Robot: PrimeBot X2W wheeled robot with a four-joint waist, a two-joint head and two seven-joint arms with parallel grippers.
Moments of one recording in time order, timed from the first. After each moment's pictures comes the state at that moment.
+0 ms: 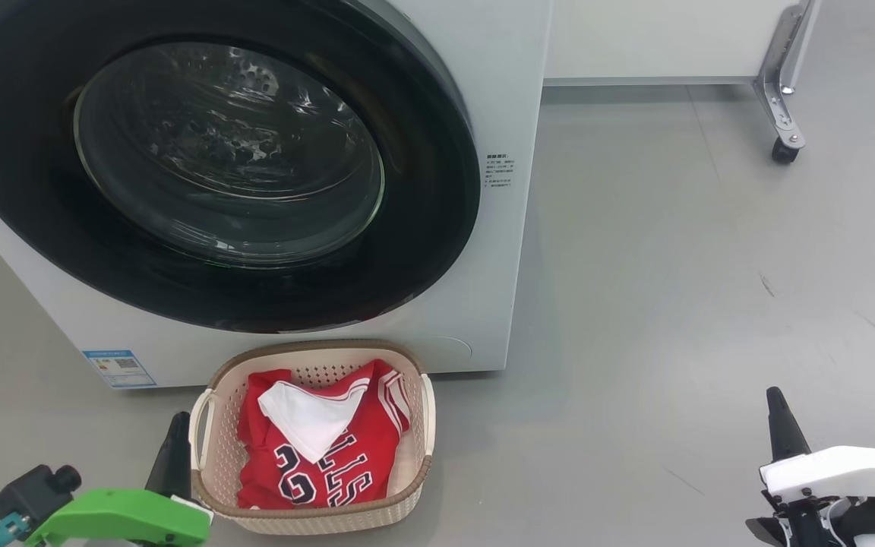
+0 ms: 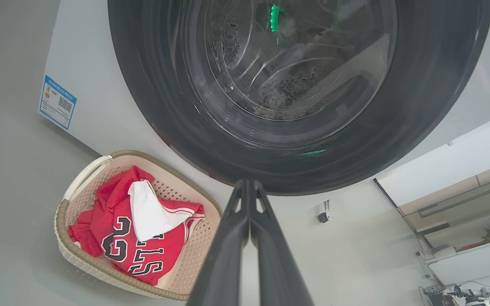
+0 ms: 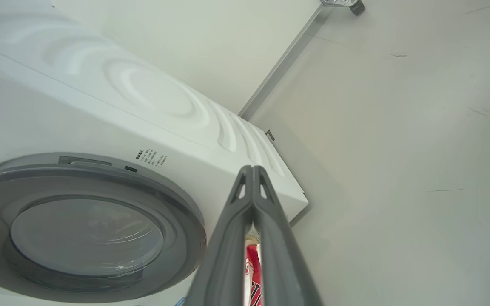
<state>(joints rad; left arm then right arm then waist) 0.03 0.10 -0.14 0.18 -1.12 -0.03 -0.05 0.07 -0.11 0.06 0.17 1.16 0.02 -0.06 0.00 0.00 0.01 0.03</state>
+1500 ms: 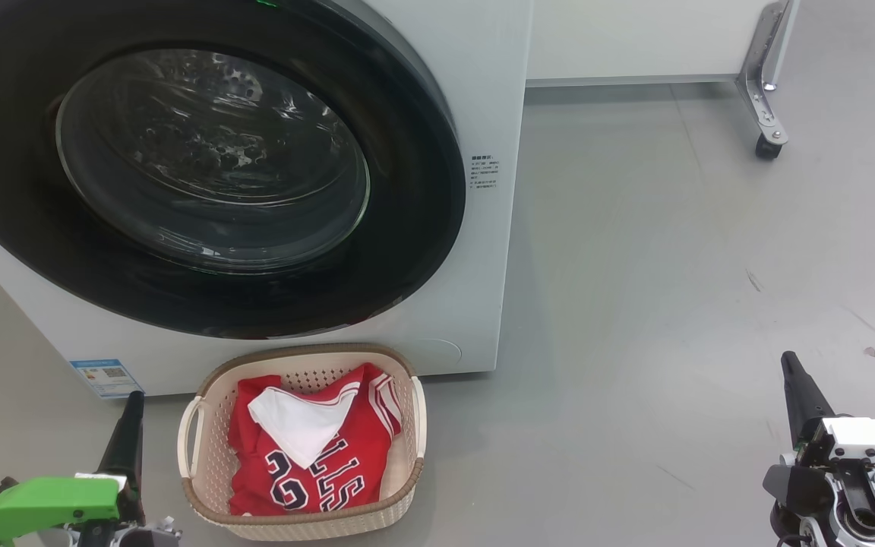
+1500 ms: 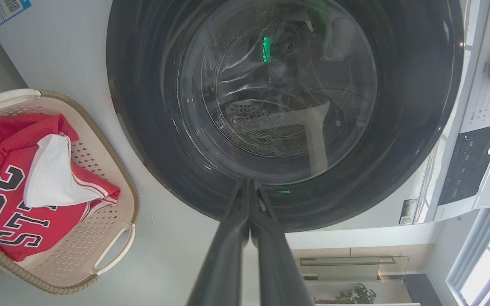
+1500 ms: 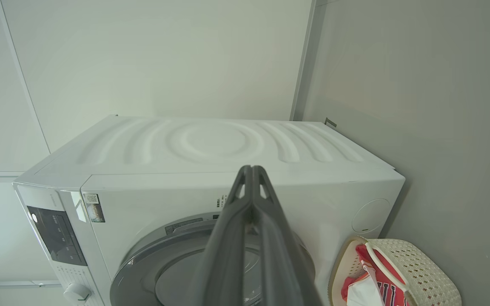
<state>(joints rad) -0.04 0.09 -0.01 0.25 -1.67 -0.12 0.04 -0.04 -0.09 -0.06 0.26 1.66 0.11 0.05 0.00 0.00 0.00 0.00</state>
